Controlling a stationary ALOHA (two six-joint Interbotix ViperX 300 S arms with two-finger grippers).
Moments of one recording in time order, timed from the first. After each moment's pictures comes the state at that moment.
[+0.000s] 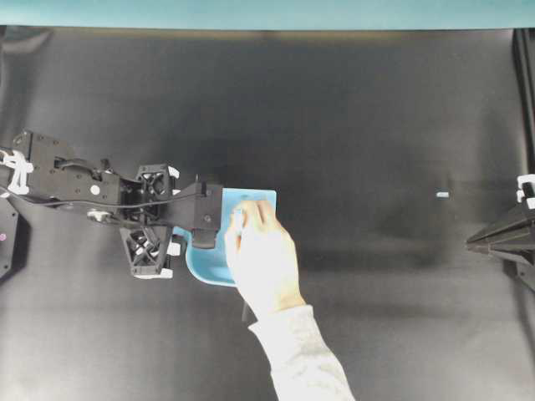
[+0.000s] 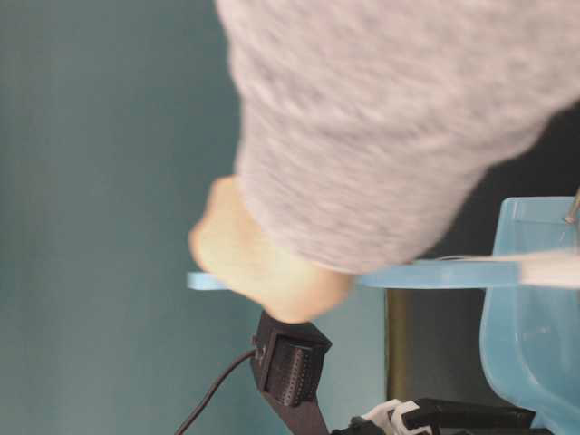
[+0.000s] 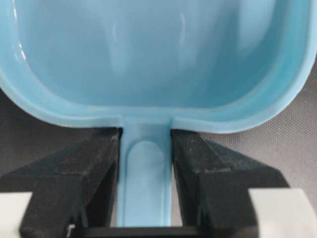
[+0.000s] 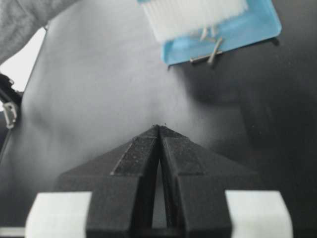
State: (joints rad) left arm 0.05 0.04 0.73 0.04 0.42 0.05; right arm 0.18 -1.46 1.51 0.01 0.17 0.40
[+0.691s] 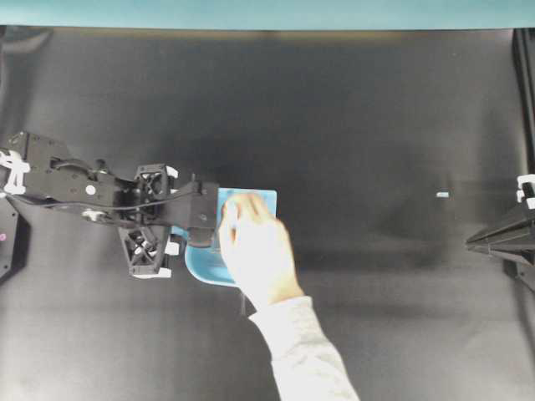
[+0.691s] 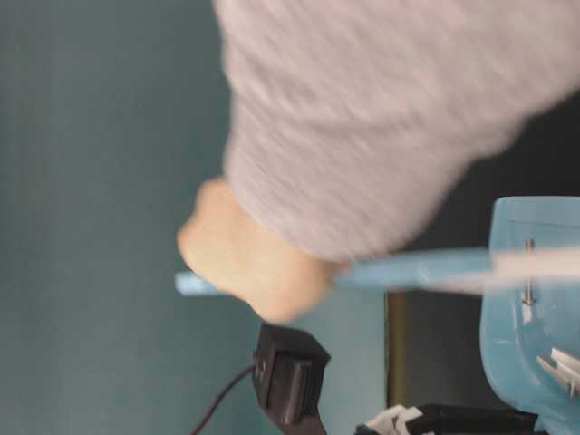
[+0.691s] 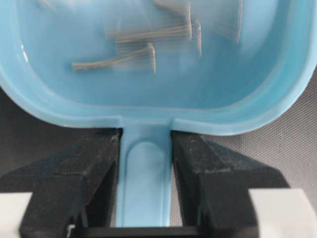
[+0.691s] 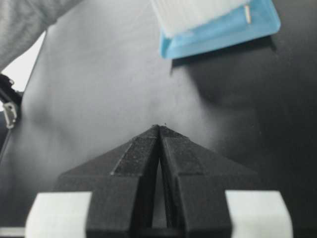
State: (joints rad) left arm 0.06 0.04 0.79 0.04 0.32 0.05; right arm 0.18 -1.46 1.51 0.01 0.17 0.40
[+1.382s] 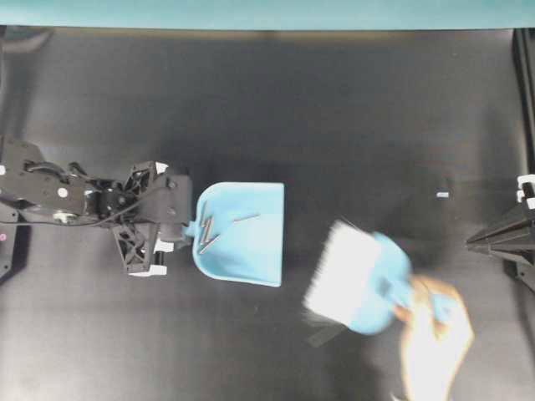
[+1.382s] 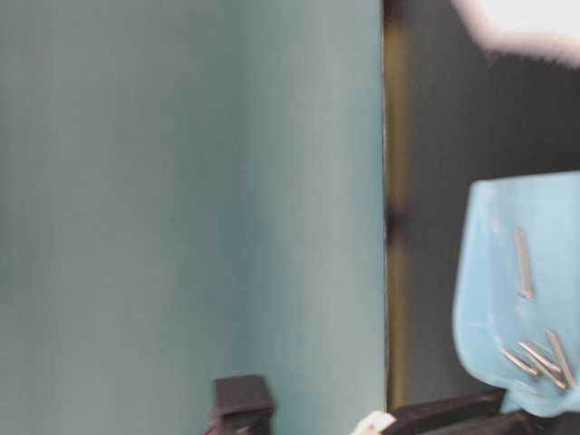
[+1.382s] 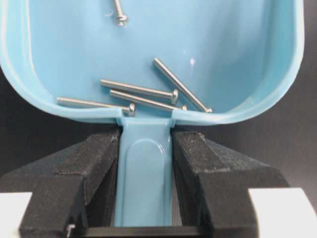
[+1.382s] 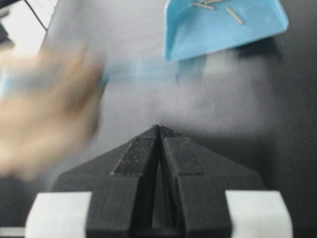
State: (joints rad) left arm 0.06 -0.04 0.92 0.04 -0.04 0.05; right arm 0.18 -1.46 1.51 0.01 0.17 0.40
